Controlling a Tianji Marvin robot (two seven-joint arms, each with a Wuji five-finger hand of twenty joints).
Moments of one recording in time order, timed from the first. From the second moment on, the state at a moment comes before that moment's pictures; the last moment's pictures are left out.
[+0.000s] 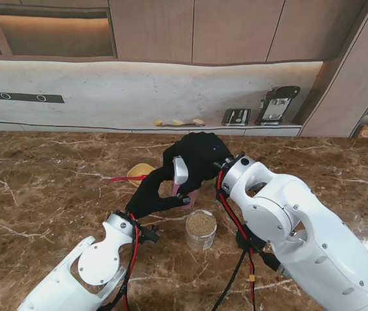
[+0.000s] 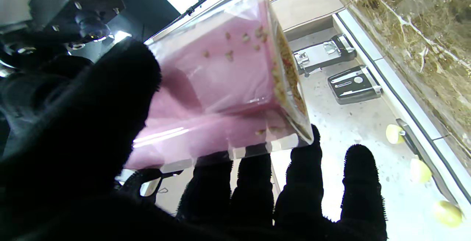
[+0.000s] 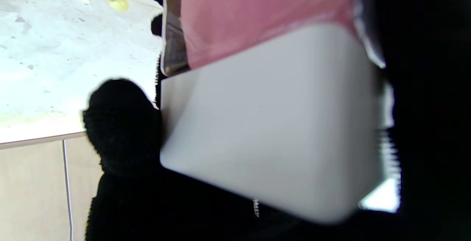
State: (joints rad) left arm 1.54 -1.20 -1.01 -1.59 0.15 -0.40 0.20; right arm -1.34 -1.06 1.06 -2.00 -0.91 -0.07 0.25; left_hand 0.58 -0.69 0.70 -0.14 0.56 0.02 0.13 0.32 0.53 0.04 0.29 0.39 0.43 0.18 0.20 0.52 -0.01 0.31 0.70 0.65; right_hand 0.49 -1.14 0.90 -0.34 0.95 -0.27 0.80 0.54 1.18 0.08 0.43 0.79 1.14 0.11 0.72 0.64 1.09 0.09 1.50 0.32
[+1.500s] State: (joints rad) left arm 1.61 -1.19 -1.10 -1.60 0.27 -0.34 0.23; right arm -1.06 -1.09 0.91 -1.26 -0.91 0.11 -0.05; left_hand 0.58 -0.63 0.71 -0.13 0.55 -0.03 -0.44 0.29 0.40 0.04 0.26 0.37 0.30 0.17 0.18 0.52 -0.06 0.30 0.60 0.70; right_hand 0.49 -1.10 0.89 -0.34 0.96 -0.27 0.82 0.54 1.19 0.11 0.43 0.79 1.15 0.13 0.75 0.64 1.09 0.11 1.50 0.32
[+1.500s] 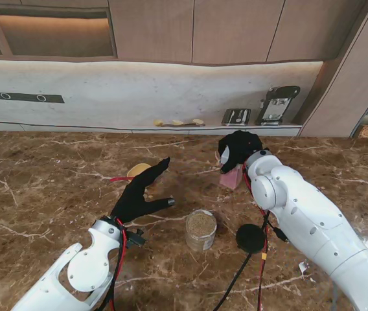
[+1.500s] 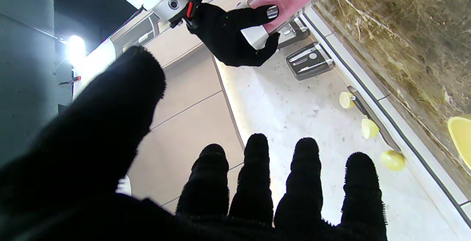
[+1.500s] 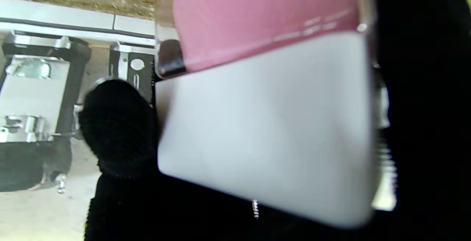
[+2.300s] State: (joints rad) left arm 1.60 -1.19 -1.10 -1.59 0.26 -0.34 0.23; right arm -1.05 -1.11 0.87 -1.16 -0.85 0.16 -0.07; left_hand 0.58 -0.59 0.69 -0.12 0.55 -0.03 -0.44 0.29 0.40 0.04 0.26 0.37 0.31 0.17 0.18 0.52 -0.06 0.30 0.59 0.71; right_hand 0.49 -1.06 0.93 -0.37 0.86 -0.24 0.88 0.52 1.12 0.11 0.43 0.77 1.15 0.12 0.61 0.63 1.07 0.11 1.39 0.32
